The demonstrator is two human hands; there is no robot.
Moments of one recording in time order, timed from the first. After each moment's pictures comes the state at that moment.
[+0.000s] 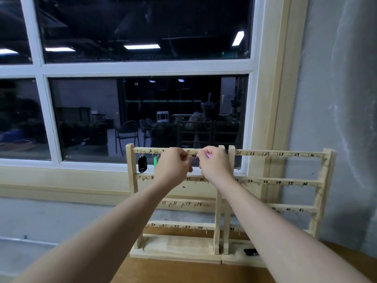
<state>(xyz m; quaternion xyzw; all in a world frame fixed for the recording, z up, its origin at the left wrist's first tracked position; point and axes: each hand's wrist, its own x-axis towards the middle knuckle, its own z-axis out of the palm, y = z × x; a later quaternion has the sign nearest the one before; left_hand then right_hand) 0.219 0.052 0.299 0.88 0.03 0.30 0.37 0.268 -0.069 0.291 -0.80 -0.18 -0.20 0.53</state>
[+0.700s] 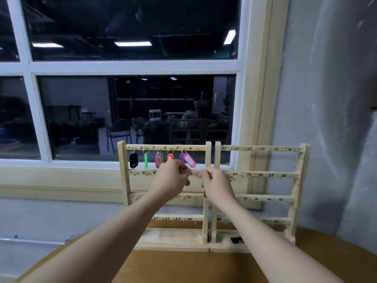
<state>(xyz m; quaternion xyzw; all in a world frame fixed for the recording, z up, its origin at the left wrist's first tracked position) 0.197 0.029 0.269 0.90 0.01 0.25 0.35 0.230 -0.117 0.241 -0.83 -0.19 -0.16 0.50</state>
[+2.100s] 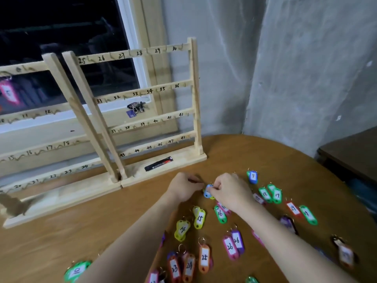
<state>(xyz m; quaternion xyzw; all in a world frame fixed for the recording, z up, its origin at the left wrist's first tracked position) 0.229 -0.238 0.029 0.91 -0.08 -0.12 0.38 0.167 -0.394 0.039 -0.98 0.07 -0.02 0.20</state>
